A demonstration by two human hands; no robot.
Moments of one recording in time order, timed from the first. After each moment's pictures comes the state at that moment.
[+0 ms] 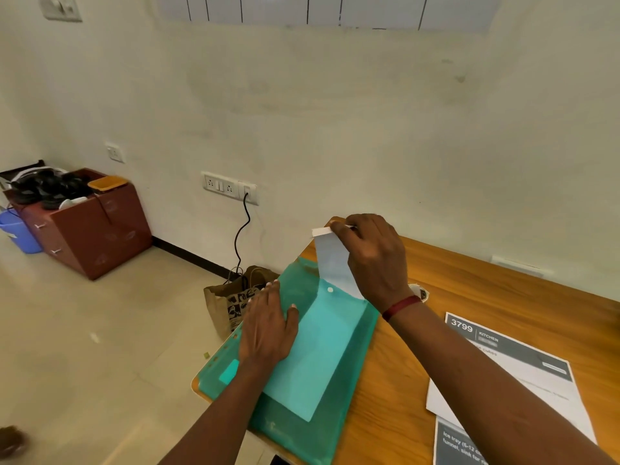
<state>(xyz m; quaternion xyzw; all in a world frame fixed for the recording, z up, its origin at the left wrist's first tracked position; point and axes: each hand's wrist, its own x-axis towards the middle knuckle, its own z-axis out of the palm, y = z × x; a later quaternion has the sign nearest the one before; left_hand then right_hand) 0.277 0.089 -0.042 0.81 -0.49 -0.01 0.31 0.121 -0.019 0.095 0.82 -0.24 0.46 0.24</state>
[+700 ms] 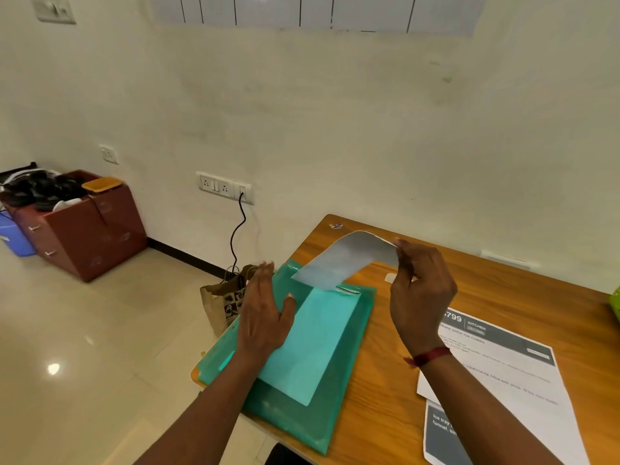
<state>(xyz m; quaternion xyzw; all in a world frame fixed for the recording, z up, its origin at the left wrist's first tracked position) 0.270 0.098 -0.022 0.74 -0.50 0.02 0.44 0.057 0.023 0.068 0.67 -0.36 0.65 0.02</state>
